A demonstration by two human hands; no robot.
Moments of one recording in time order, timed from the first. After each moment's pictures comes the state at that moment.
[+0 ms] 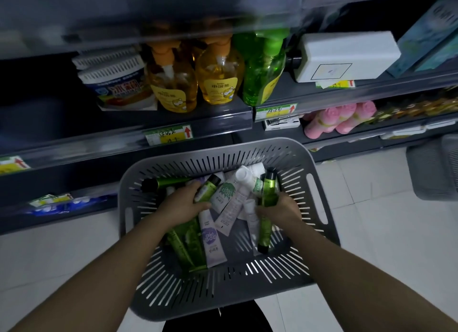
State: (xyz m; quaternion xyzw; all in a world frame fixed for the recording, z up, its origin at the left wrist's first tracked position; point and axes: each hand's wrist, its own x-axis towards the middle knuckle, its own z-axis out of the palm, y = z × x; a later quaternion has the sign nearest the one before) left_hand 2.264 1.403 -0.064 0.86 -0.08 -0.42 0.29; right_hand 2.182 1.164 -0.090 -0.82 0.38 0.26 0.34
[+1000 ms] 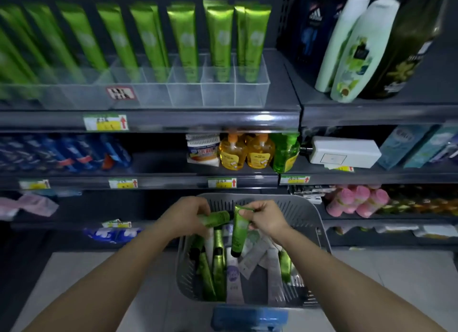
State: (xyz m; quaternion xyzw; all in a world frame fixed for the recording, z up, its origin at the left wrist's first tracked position) left_hand 2.222 1.464 0.119 0.93 -0.06 -0.26 0.24; right_hand 2.222 1.248 0.062 -0.76 0.15 0.20 0.60
